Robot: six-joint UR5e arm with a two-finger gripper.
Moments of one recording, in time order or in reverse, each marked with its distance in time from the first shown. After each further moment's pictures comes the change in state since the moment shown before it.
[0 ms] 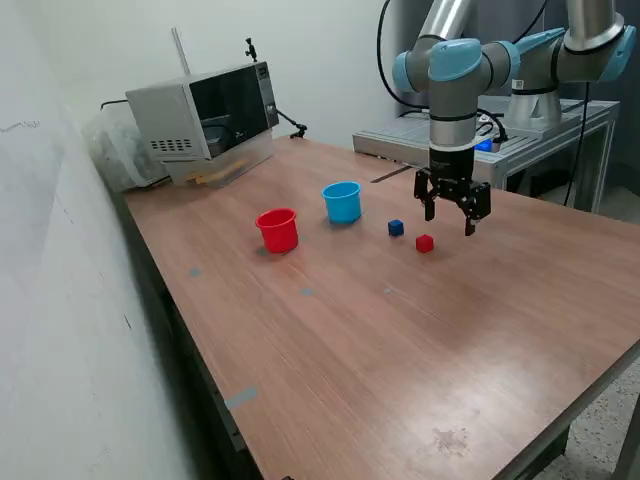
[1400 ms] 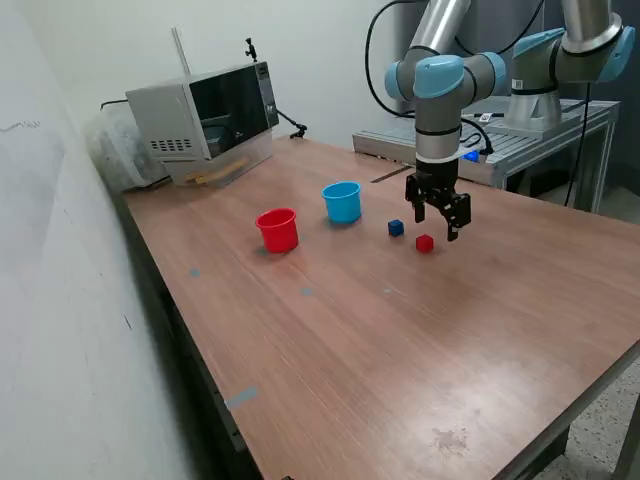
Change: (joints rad) arm -0.040 0.033 -0.001 0.019 -0.041 0.096
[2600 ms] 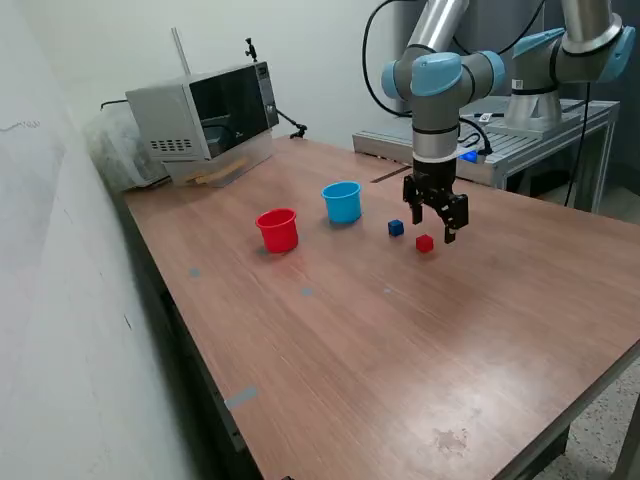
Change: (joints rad) arm 0.005 0.014 -0.044 0.012 0.007 0.025
